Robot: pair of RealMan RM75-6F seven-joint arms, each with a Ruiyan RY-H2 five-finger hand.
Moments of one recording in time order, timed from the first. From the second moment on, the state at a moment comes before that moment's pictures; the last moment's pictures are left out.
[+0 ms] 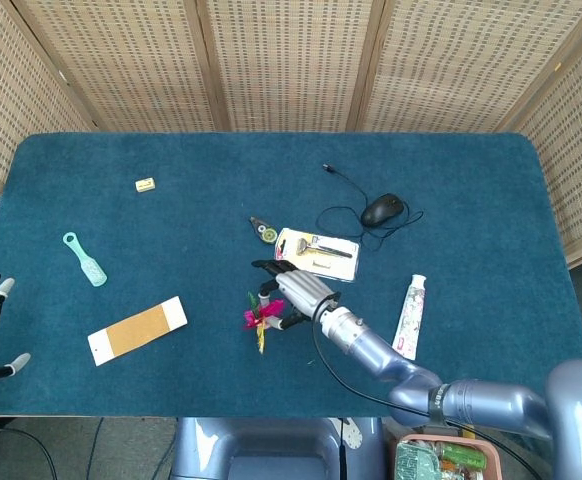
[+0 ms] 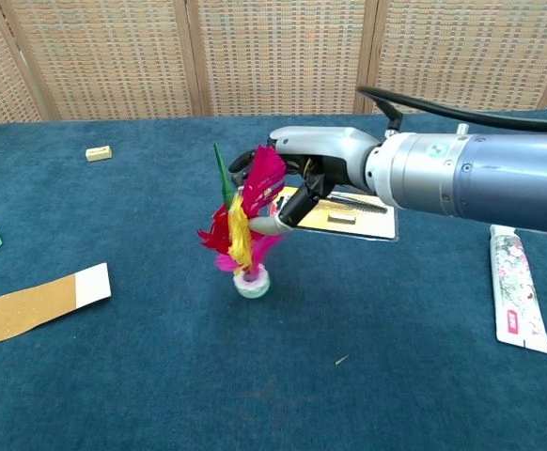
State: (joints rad) left arm -0.07 -1.05 -0.03 -1.70 1.45 1.46 0.15; right arm 0.96 -1.57 0.25 -1.55 -1.03 0.72 0.07
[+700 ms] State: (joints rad) left arm -0.06 -1.05 -0.02 -1.70 1.46 1.47 0.15; right arm 0.86 -1.48 0.22 -1.51 -1.15 0.69 0.25
